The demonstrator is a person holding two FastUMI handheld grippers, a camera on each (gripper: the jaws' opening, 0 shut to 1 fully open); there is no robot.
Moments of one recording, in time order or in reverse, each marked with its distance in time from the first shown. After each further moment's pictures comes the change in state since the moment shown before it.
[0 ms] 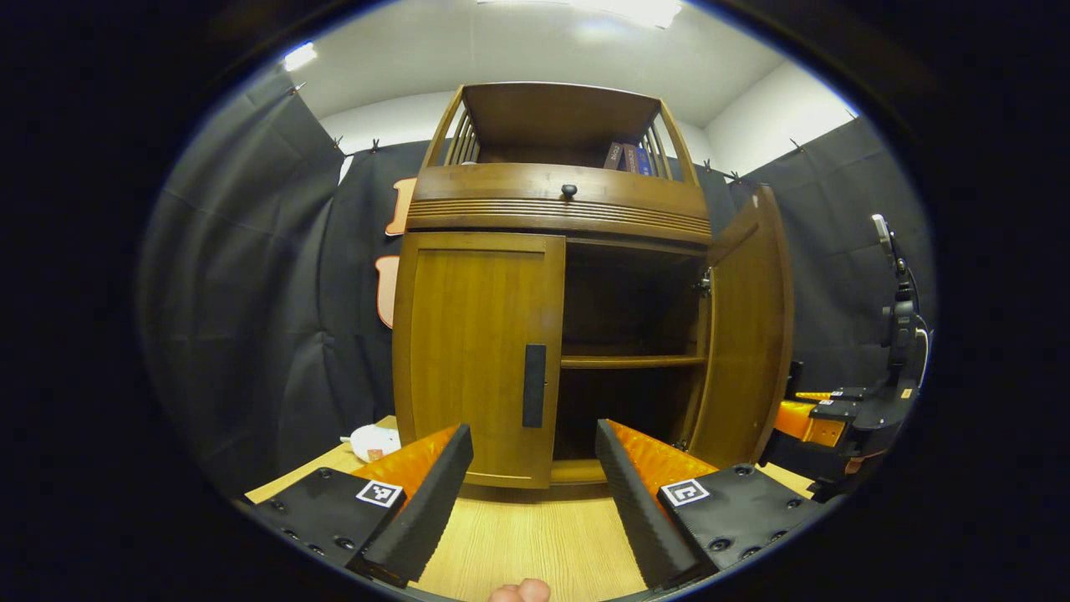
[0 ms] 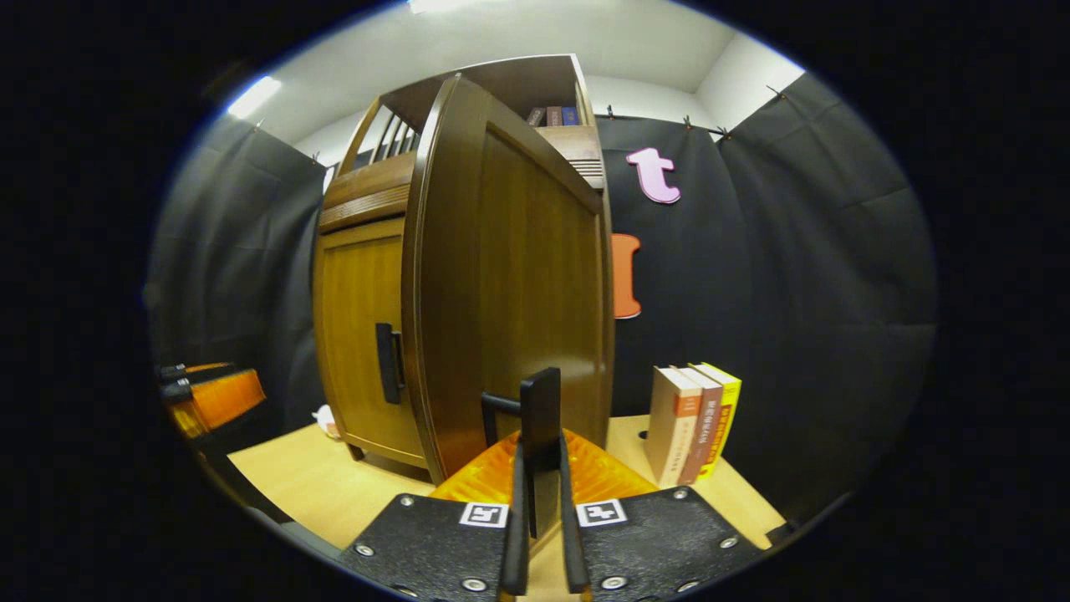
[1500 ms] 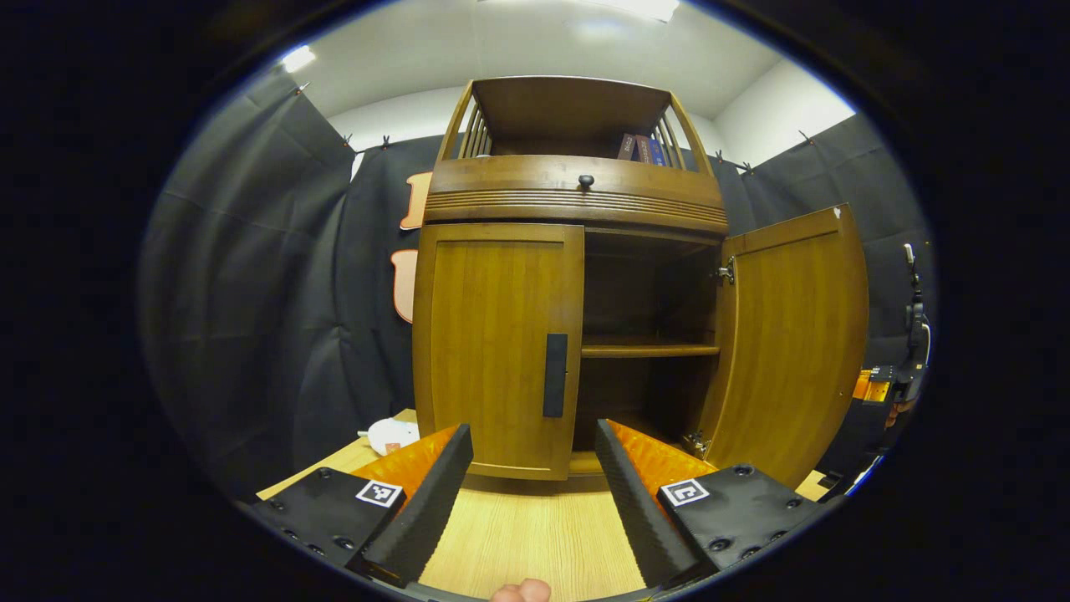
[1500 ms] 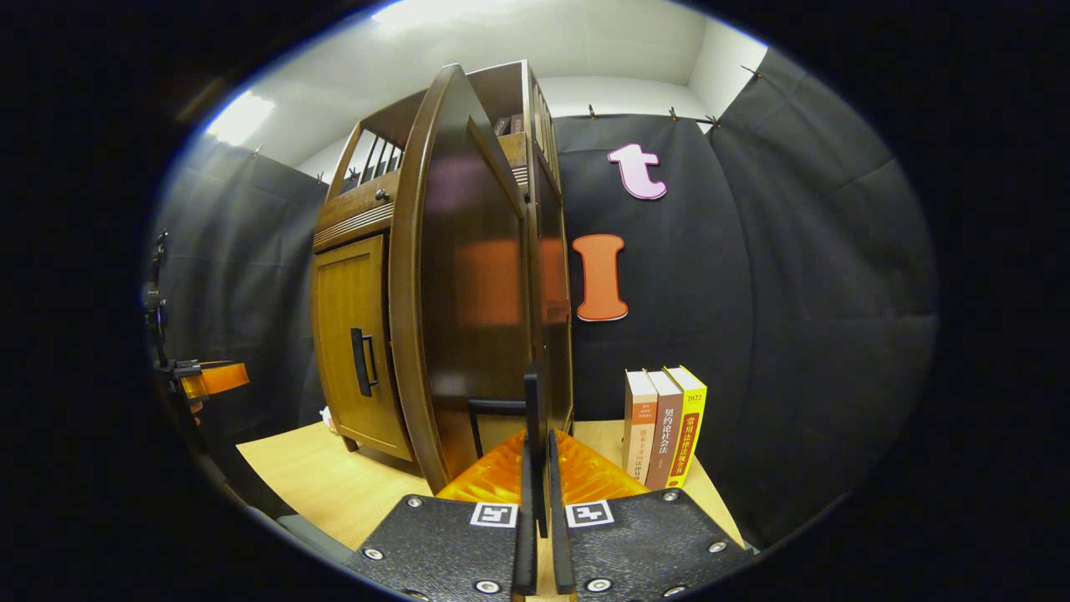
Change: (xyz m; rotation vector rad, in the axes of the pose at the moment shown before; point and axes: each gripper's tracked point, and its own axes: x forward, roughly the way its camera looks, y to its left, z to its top) left arm -0.007 0.022 -0.009 0.019 0.038 0.061; right arm -0.004 -0.102 -0.006 0.066 0.009 0.133
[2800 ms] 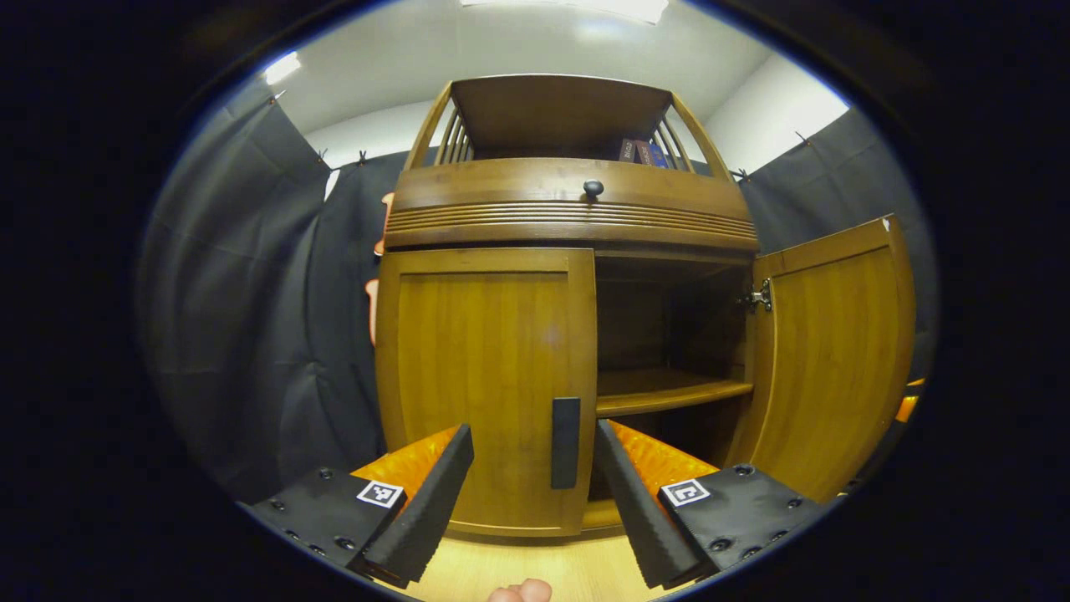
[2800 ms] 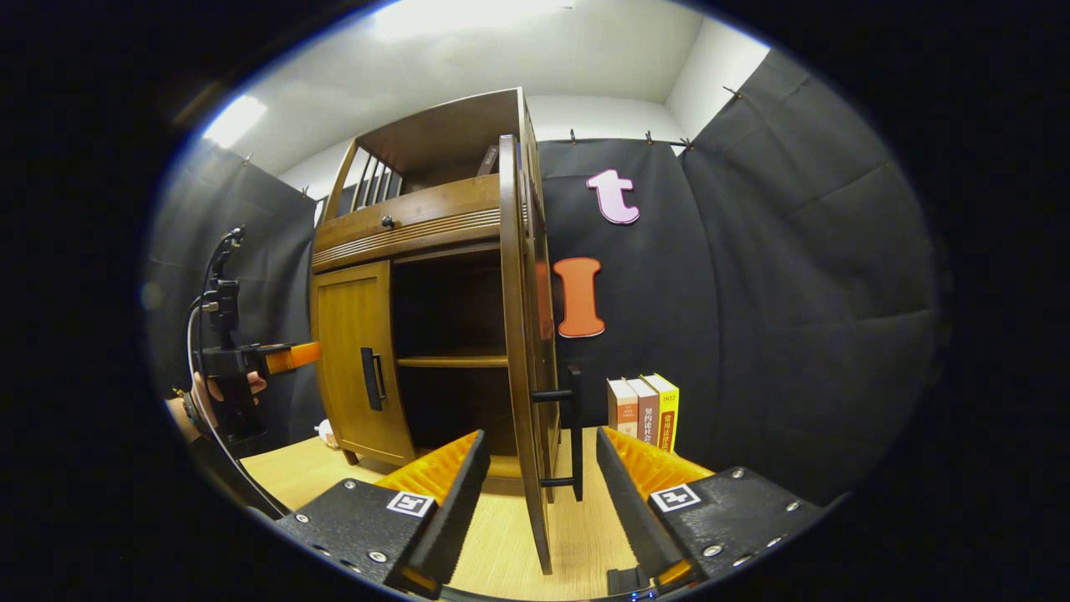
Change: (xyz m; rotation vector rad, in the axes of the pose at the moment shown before) left arm 0.130 -0.002 0.048 -0.002 -0.077 -0.073; right arm -0.065 0.031 0.017 0.000 -0.068 -0.126
